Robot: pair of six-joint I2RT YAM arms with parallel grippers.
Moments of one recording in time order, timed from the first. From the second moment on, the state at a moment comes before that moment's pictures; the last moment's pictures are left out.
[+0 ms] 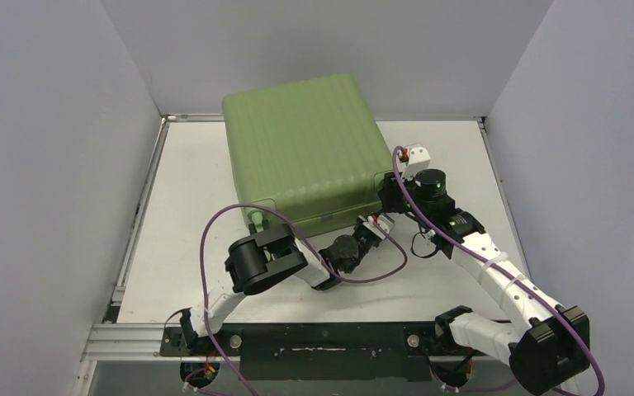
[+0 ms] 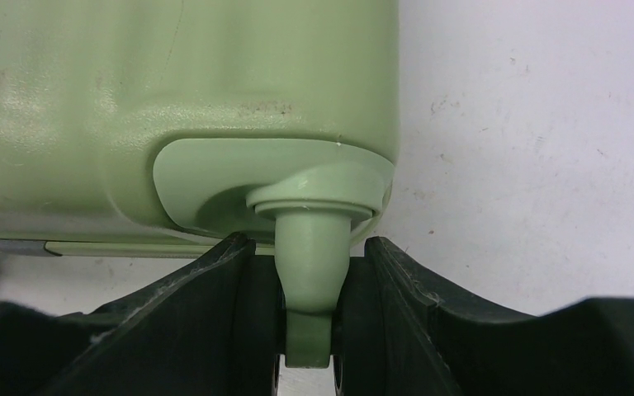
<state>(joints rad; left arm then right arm) -1.16 2.23 1.05 1.35 -0.47 0.24 0.42 1.08 0.82 -0.21 0.02 0.11</state>
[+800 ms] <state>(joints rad) -1.17 2.32 1.13 1.37 -0.21 0.12 0.43 1.09 0.81 -0.19 -0.06 0.21</state>
